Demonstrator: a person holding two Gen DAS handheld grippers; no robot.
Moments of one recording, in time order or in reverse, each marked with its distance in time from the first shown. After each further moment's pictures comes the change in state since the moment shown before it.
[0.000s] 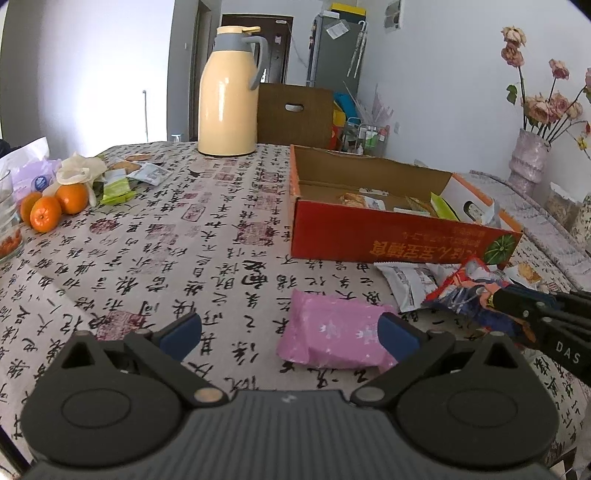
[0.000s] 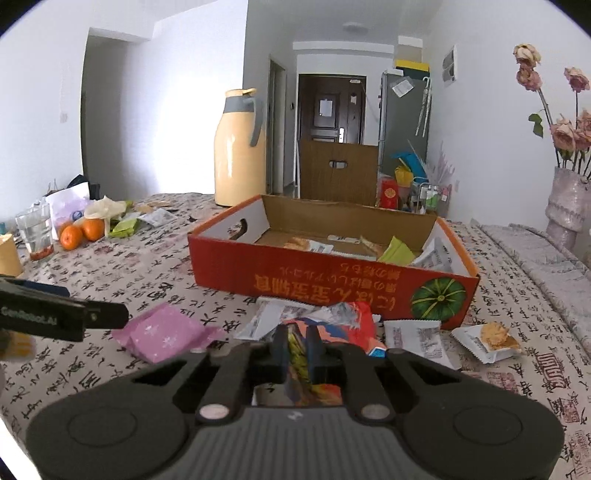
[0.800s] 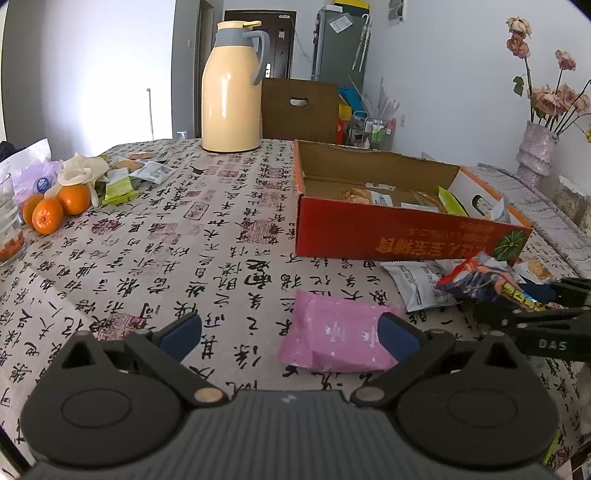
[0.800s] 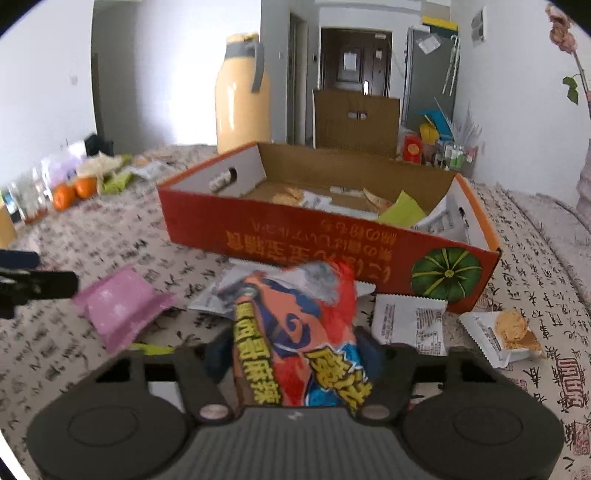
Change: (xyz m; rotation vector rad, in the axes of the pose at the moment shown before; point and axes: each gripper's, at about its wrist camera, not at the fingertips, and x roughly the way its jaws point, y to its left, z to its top) left arm 0.007 -0.003 0.002 0.011 0.018 0.030; right arm 0.047 -0.039 0.002 -0.030 0.160 0.080
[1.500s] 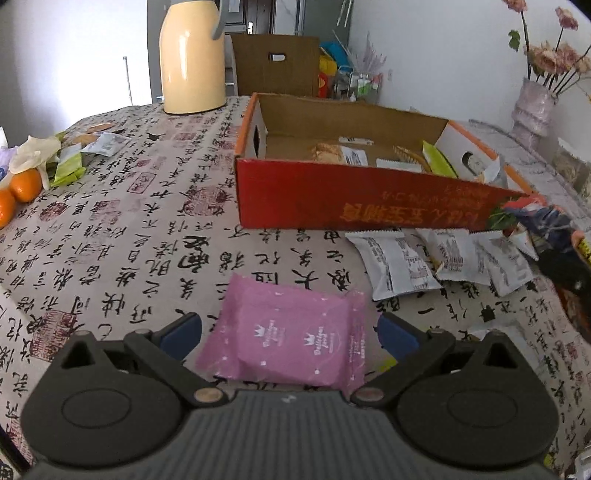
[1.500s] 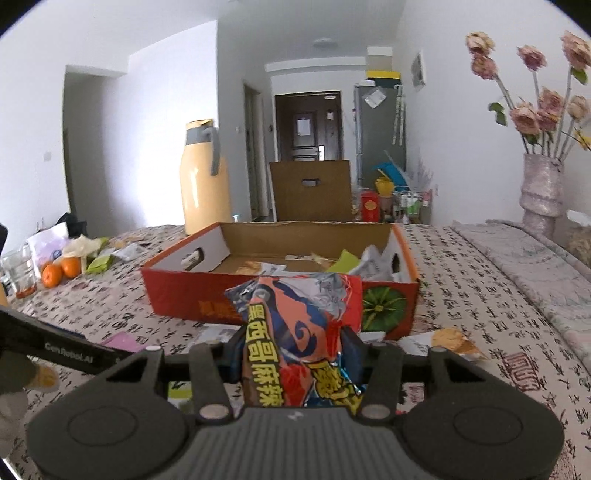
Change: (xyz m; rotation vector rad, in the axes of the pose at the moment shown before) left arm 0.049 -0.044 0.009 0.046 0.159 -0.020; right arm -0.054 -0.025 -0.016 0.132 -0.242 -0.093
